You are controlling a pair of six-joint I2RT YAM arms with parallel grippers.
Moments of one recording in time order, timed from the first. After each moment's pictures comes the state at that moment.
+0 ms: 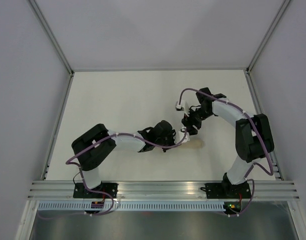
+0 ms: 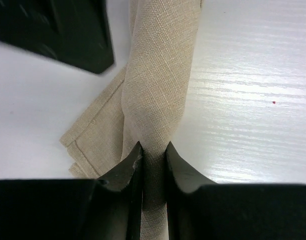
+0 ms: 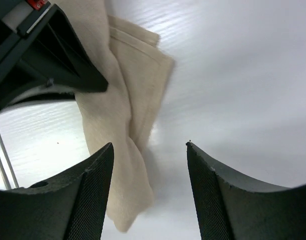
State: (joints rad) left arm -0.99 1.80 0.90 0.20 0.21 0.42; right arm 0.29 1.77 1.20 -0.84 -0.69 -0.89
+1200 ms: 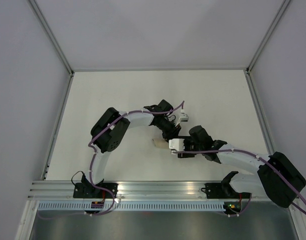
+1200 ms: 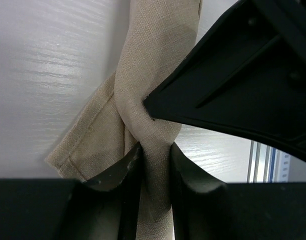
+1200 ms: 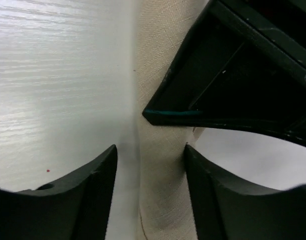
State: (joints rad) left arm -0.76 2.15 1.41 -0.39 0.87 0.26; right arm 0.68 1.19 0.43 -0.08 -0.27 -0.89
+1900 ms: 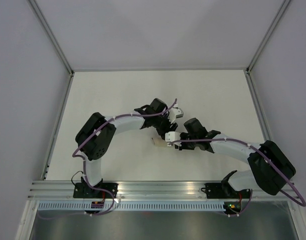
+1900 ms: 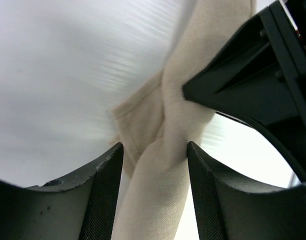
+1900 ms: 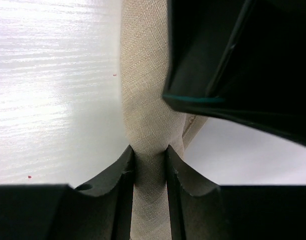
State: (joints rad) left arm -0.75 1.95 1.25 -0.25 0.59 0.19; right arm 0.67 1.36 0.58 -0.18 -0.24 -0.88
